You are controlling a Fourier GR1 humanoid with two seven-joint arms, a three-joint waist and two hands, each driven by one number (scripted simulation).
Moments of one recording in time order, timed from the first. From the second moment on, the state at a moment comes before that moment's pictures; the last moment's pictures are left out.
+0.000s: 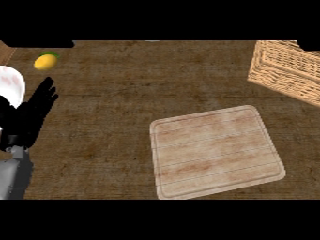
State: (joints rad) left arm -0.22 0.24 0.18 -1.40 0.03 -0.08 0.24; right arm -0.85 -0.43 -0.38 -0.91 0.75 -0.38 0.30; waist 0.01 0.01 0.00
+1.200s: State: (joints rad) left arm -0.19 0.24 0.20 -1.41 0.04 -0.08 0.23; right arm -0.80 -0.68 -0.75 -0.75 0.29 -0.30 0.02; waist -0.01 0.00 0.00
